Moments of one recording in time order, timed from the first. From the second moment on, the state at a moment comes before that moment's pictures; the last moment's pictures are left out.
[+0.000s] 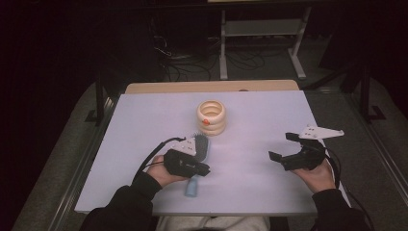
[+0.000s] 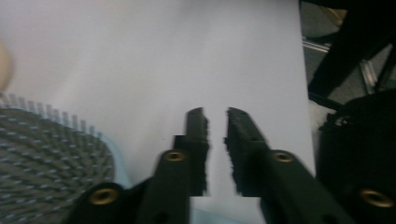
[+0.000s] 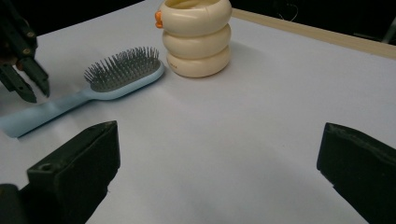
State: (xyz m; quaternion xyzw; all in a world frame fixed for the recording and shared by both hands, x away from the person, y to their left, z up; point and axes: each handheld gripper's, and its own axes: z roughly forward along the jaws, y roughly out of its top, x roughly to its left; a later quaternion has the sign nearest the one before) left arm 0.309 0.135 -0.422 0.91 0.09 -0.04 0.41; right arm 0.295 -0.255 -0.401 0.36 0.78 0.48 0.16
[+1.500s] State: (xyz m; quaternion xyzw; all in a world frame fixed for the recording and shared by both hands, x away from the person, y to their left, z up) left arm 0.300 0.143 -0.441 0.94 0.08 -0.07 0.33; right arm 0.295 -0.255 -0.402 0.36 0.78 0.48 0.16
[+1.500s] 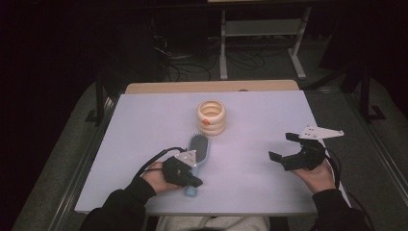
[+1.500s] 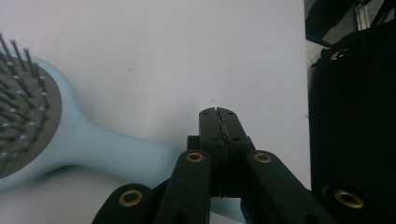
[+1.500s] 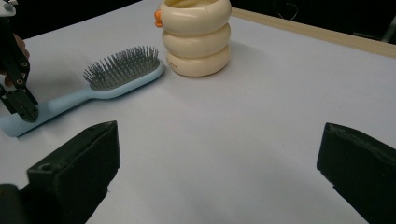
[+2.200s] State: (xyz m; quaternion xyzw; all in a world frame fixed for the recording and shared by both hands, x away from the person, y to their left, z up) left arm 0.304 0.163 -0.446 0.94 0.10 -0.08 0.31; right arm 0.296 -0.254 -0.403 0.36 0.79 0.48 0.15
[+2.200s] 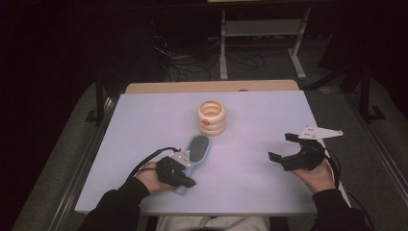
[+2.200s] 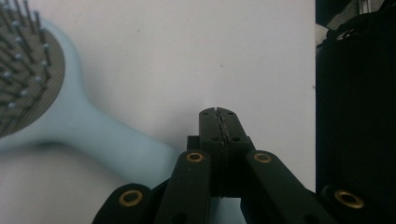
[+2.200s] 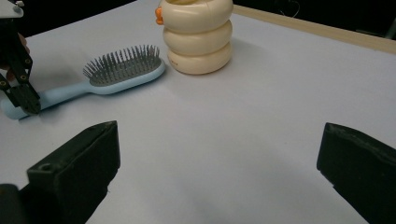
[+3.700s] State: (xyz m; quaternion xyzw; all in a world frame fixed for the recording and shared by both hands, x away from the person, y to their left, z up) left arm 0.325 0.220 -0.442 0.93 0.17 -0.07 0.31; right arm 0.296 -0.253 -0.404 0.36 0.79 0.48 0.15
